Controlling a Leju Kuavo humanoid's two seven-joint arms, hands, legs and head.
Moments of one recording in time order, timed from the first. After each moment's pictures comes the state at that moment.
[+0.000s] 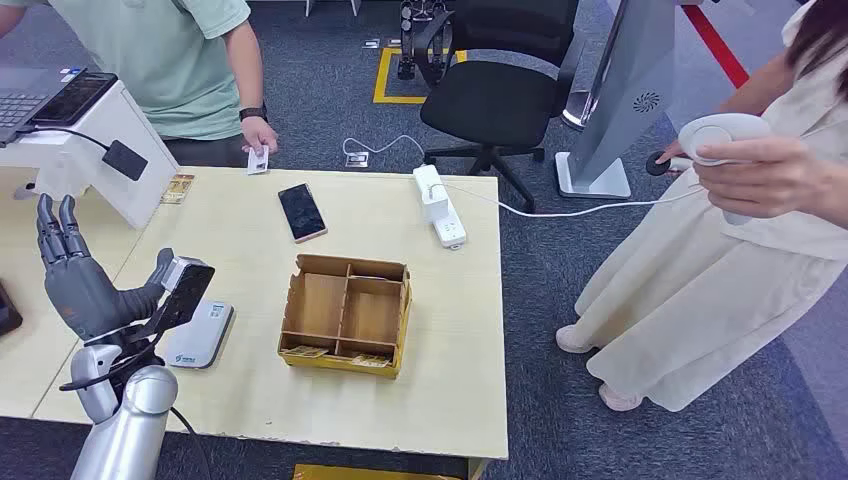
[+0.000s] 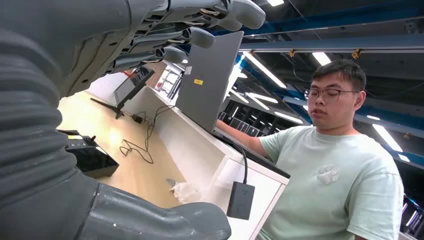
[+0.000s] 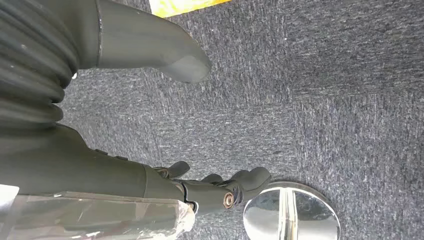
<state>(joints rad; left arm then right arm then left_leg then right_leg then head) -0.15 0.09 0.11 -1.50 -0.82 0.67 -0.20 -0.06 0.17 -0.65 -0.27 0.81 -0.50 -0.27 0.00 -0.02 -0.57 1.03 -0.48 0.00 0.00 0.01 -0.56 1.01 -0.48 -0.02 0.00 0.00</state>
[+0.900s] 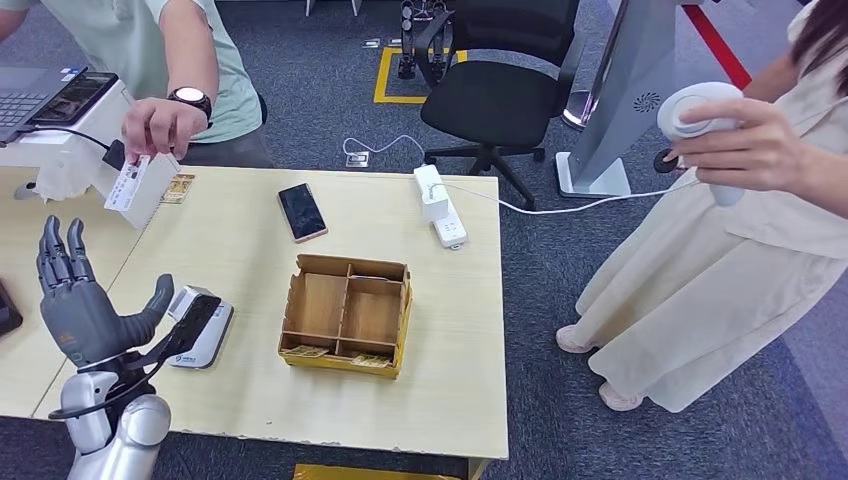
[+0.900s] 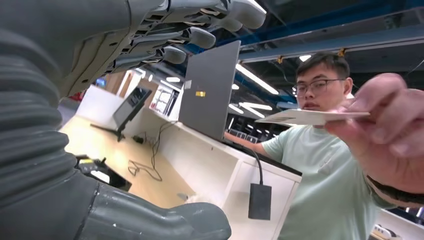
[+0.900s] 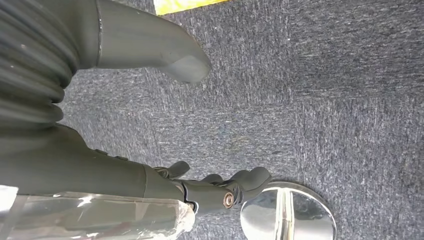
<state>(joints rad) -0.04 0.11 0.11 -1.57 -0.93 0.67 -0.17 -0.05 0.17 -0.65 -0.27 0.85 -0.50 -0.27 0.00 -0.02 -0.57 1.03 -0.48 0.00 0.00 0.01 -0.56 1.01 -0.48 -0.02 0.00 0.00</state>
